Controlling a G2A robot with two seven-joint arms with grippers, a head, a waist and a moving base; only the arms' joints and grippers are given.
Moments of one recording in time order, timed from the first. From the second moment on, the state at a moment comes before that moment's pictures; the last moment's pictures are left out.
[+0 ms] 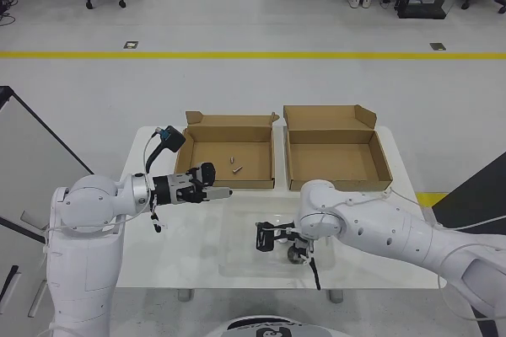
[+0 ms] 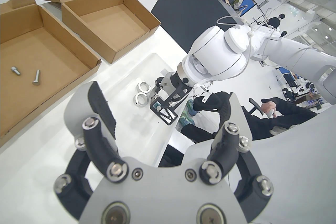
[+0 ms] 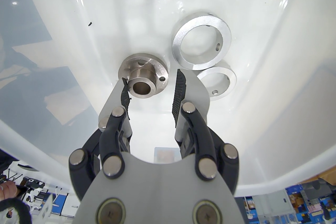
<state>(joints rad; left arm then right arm) 1.40 -1.28 -1.62 -1.94 0.15 -0.34 -1.37 -0.66 -0.99 0.19 -1.71 -0.58 -0.38 1.43</state>
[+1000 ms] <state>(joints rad) 1.40 -1.28 -1.62 -1.94 0.15 -0.34 -1.37 -0.68 -1.01 0.19 -1.70 -0.61 -0.37 1.45</state>
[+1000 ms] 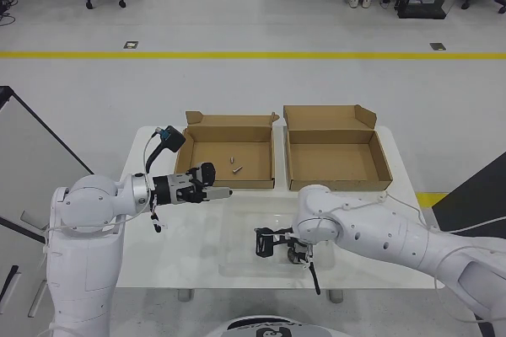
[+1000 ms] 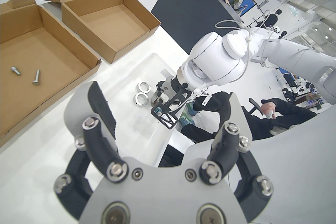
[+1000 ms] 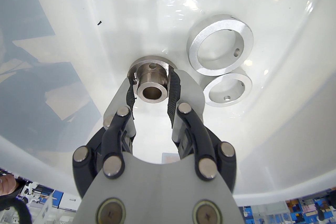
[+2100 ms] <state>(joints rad) 1.40 -1.28 -1.62 -1.94 0.15 -0.34 -1.37 -0.67 -0.80 0.49 -2.07 -0.43 -0.27 1.54</state>
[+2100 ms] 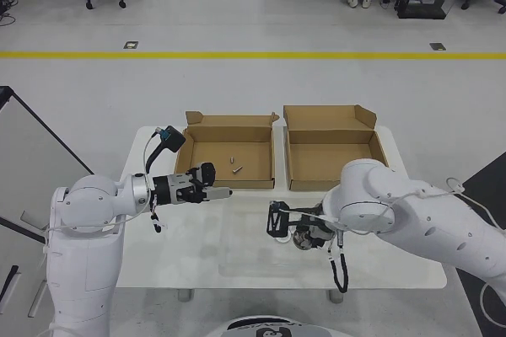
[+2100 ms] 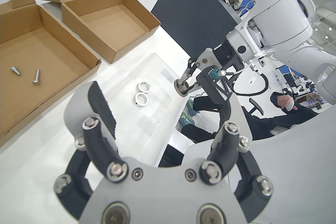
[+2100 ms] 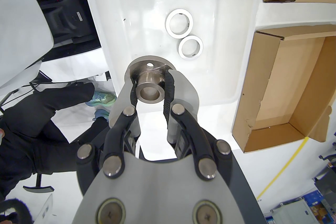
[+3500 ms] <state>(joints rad) 1.40 -1.28 -1.62 -1.94 0.15 -0.34 -1.37 -0.95 -0.73 0.95 -1.79 1.03 -0.60 1.22</state>
